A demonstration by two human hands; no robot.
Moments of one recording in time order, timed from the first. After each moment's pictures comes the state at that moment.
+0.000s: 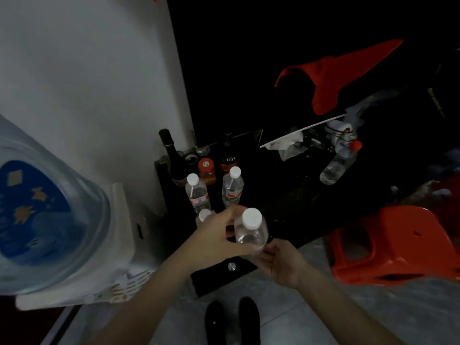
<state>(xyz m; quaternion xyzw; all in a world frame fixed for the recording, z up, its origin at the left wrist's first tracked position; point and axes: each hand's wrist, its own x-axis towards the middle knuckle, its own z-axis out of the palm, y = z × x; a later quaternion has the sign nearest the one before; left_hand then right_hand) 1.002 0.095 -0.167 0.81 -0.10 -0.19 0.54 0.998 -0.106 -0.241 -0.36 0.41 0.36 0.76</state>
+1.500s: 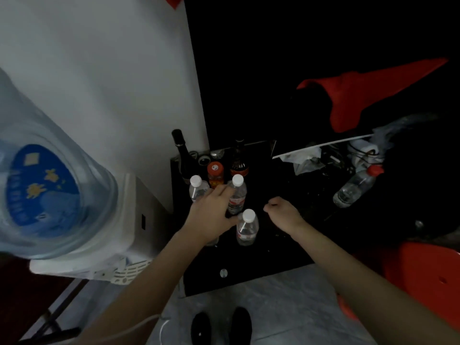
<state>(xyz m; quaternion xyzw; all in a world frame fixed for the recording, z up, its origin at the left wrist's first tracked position) 1.058 0.068 -0.173 0.98 -0.04 -0.06 0.17 1.131 -0.131 -0.223 -0.87 0.08 0.30 0.39</state>
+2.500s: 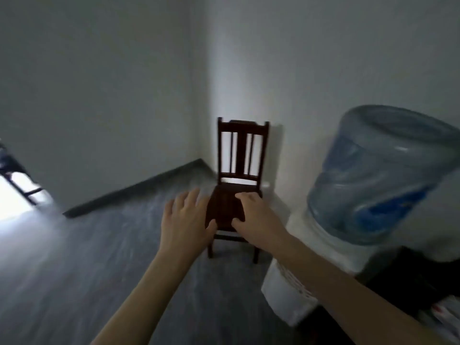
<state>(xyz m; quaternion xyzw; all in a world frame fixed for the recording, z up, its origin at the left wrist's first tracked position) 0.507 0.269 -0.038 0.78 0.60 0.14 -0.05 0.679 0.277 -0.054 -0.67 -0.70 0.16 0.18</state>
